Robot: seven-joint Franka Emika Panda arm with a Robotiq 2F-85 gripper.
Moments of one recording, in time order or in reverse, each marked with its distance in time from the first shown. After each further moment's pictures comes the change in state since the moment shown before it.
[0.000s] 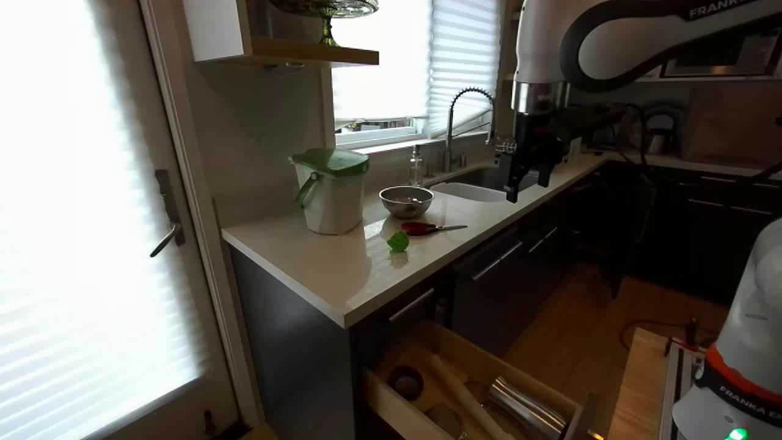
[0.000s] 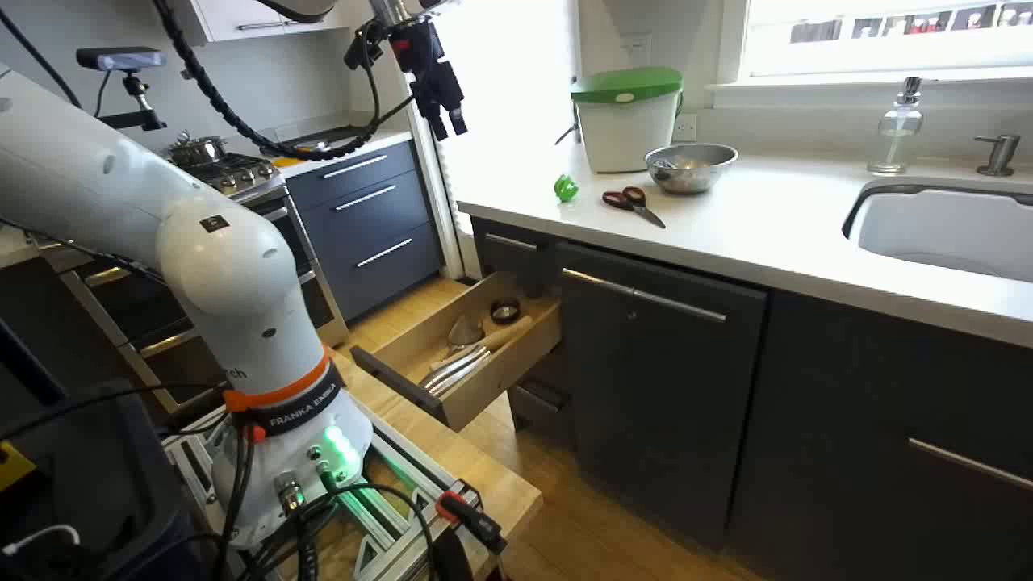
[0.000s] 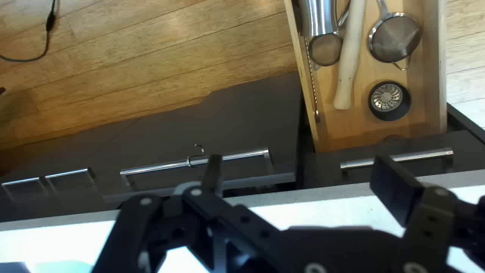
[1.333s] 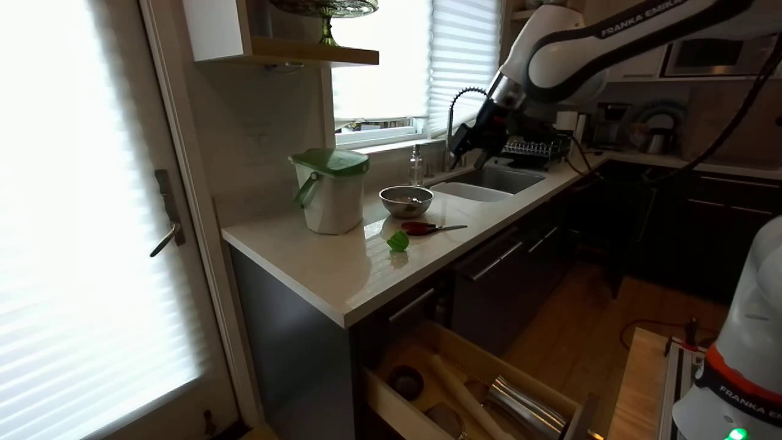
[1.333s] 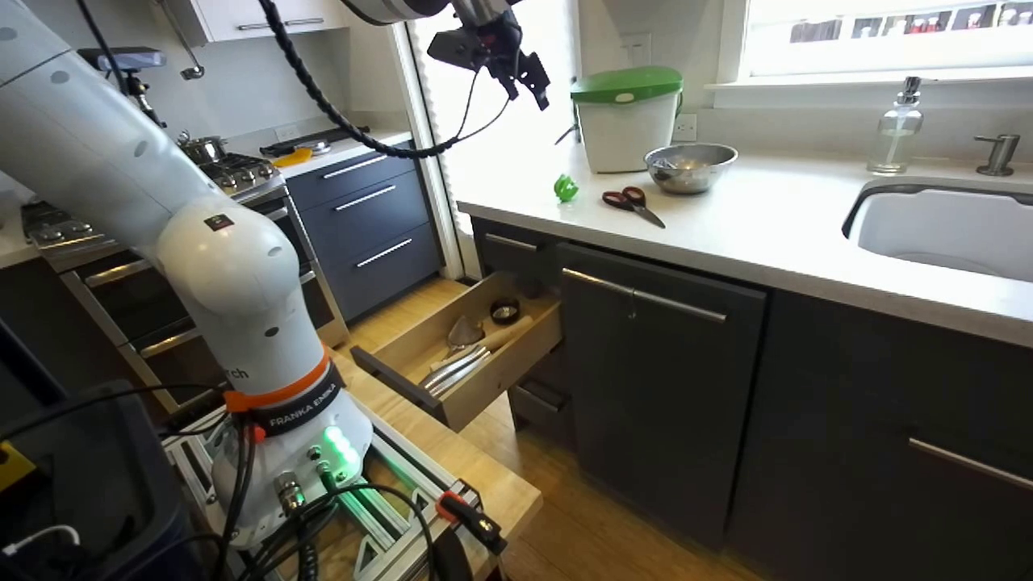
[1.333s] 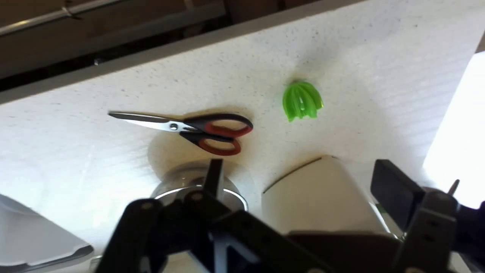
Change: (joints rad) arm 0.044 0.226 -0.230 0.050 0.191 0.633 -0.252
